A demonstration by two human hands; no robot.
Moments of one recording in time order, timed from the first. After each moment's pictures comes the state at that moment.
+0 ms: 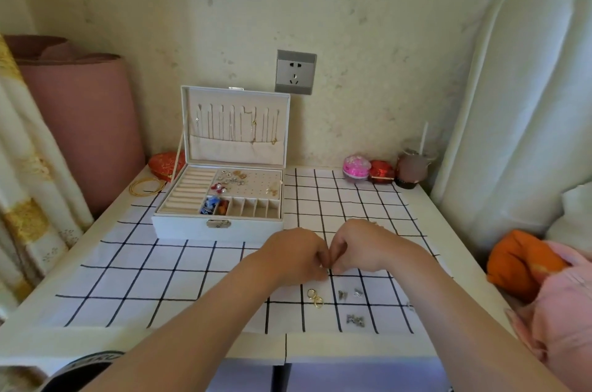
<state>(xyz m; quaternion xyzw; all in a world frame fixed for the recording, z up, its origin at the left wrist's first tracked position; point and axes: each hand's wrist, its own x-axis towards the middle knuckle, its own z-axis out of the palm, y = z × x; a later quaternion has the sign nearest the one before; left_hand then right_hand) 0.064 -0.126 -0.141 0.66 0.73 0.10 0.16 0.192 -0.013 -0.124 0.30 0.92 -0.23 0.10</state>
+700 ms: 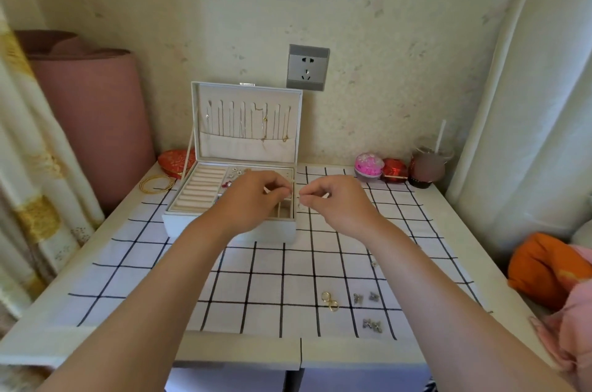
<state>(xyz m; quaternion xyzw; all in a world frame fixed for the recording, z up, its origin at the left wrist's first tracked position) -0.022 -0.148 -0.101 0.52 0.75 0.39 0.13 0.125 -0.023 -0.111 0.27 0.85 -0.38 -0.23</state>
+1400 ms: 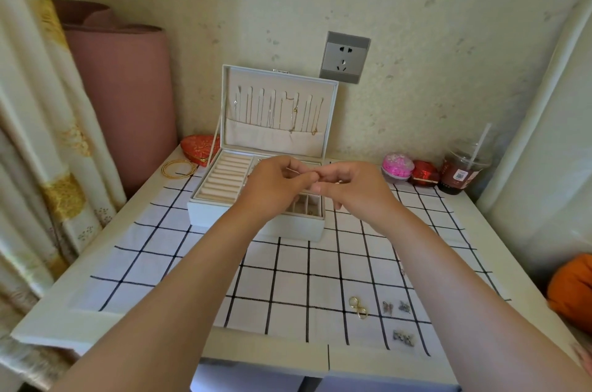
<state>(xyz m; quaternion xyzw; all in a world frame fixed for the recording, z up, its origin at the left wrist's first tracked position) -0.035 -0.144 -0.110 0.38 0.71 0.56 0.19 0.097 -0.035 -0.094 0.22 0.82 -0.48 -0.23</state>
